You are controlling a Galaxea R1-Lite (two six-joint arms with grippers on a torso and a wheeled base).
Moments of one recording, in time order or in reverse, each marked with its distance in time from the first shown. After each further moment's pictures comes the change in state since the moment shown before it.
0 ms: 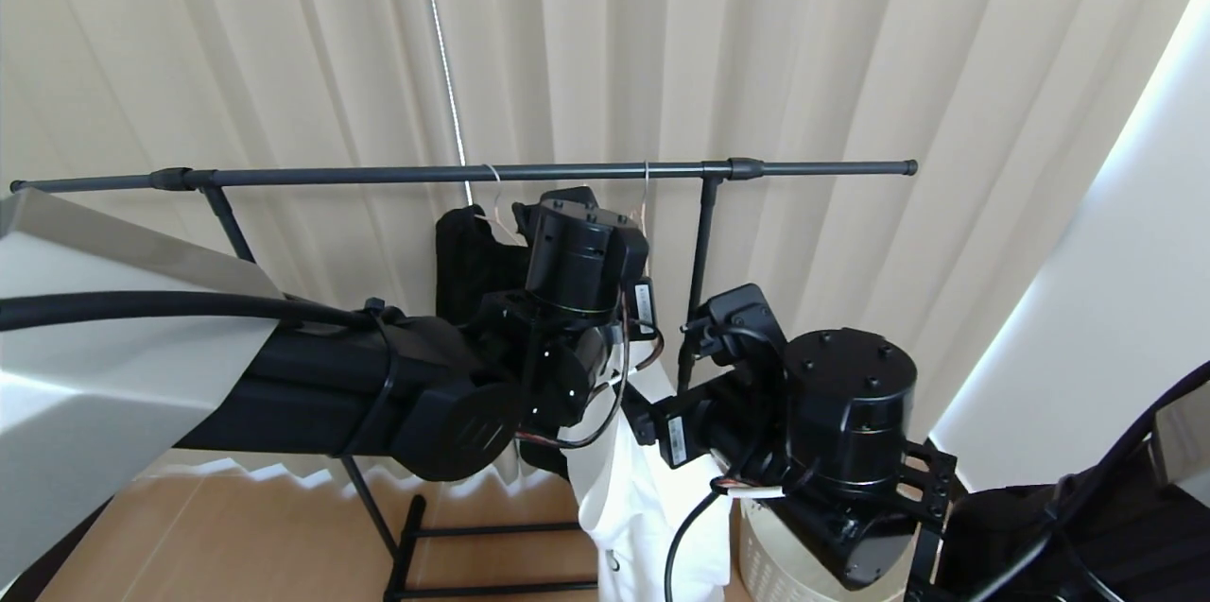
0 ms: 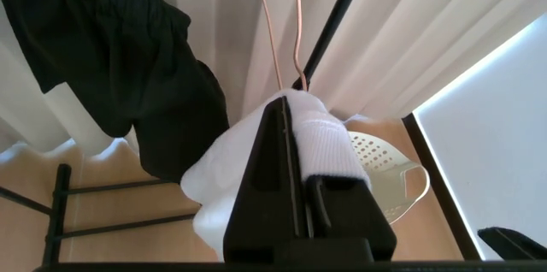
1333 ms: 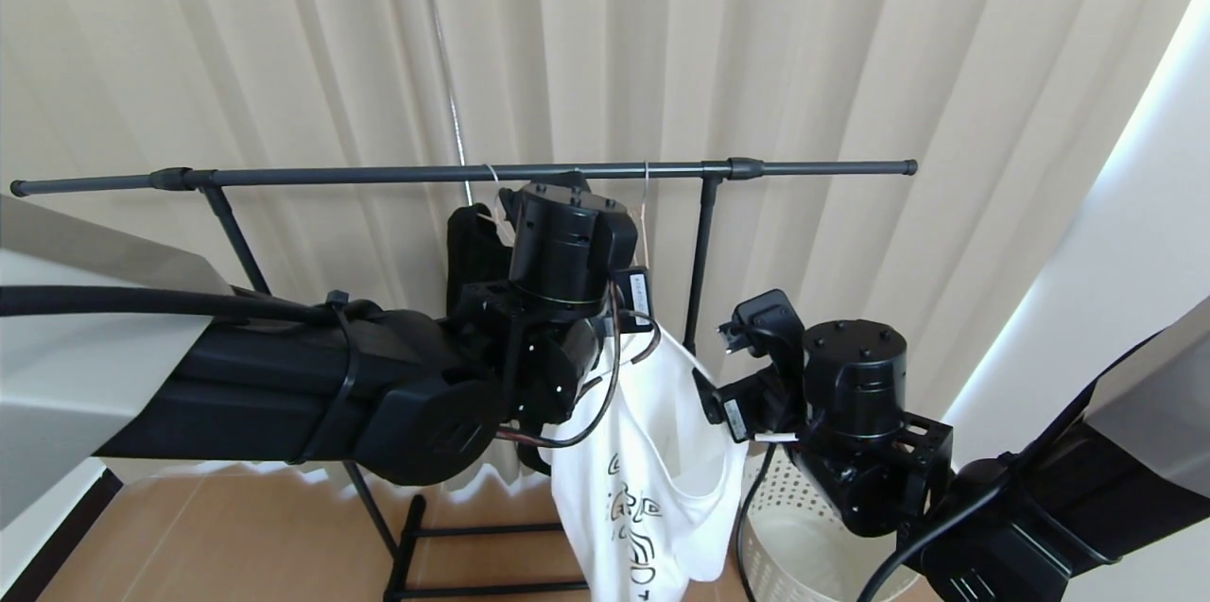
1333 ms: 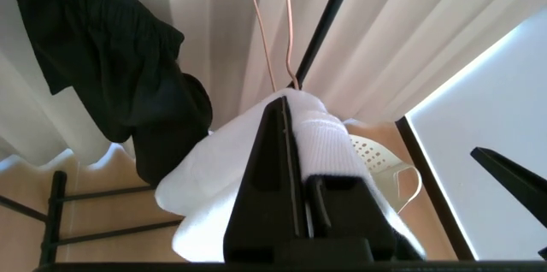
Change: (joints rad) left arm -0.002 -0.047 0.021 -0.002 0.000 0.011; right arm -0.183 0.064 0.035 0.001 -0.092 -0.199
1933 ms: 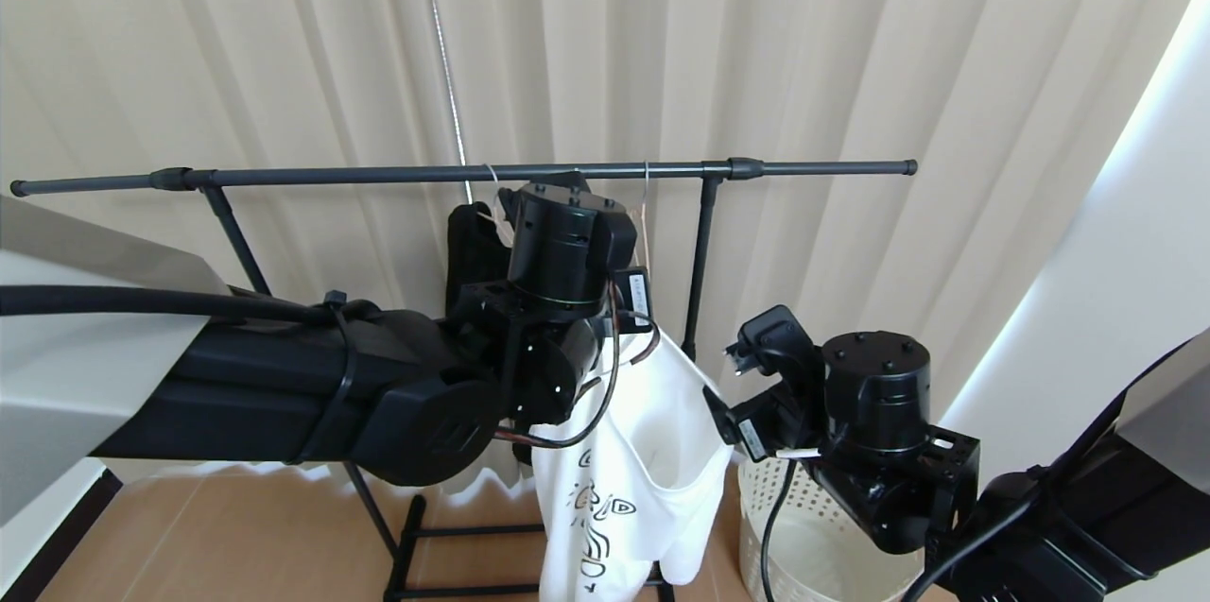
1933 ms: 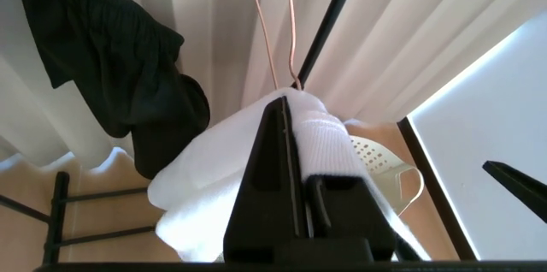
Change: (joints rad) left arm 0.000 -0.003 0.003 0.000 0.000 0.003; right arm -0.013 -0.031 0.067 -0.001 0.047 -0.069
